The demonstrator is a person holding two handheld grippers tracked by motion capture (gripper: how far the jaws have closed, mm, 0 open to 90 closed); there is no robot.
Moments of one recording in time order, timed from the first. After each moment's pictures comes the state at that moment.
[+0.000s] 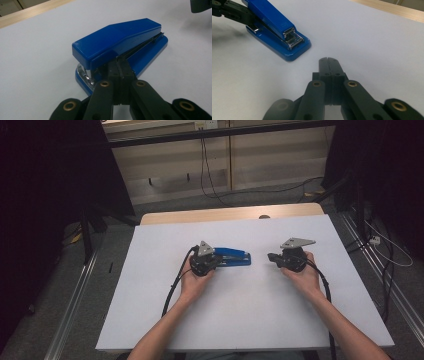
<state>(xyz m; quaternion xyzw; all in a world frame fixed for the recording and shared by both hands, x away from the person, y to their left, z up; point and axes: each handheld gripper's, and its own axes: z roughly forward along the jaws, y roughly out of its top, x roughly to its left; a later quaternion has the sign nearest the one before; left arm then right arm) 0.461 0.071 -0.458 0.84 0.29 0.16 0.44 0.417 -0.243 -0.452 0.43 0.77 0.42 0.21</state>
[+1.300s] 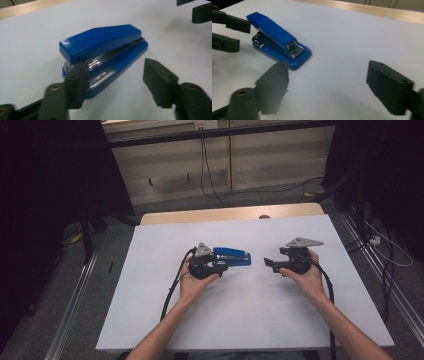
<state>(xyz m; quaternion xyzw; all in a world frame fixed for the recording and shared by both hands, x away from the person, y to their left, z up) 0.443 0.070 -0.446 0.82 0.31 0.14 0.46 0.407 -0.248 -0.444 0.46 0.73 0.46 0.20</state>
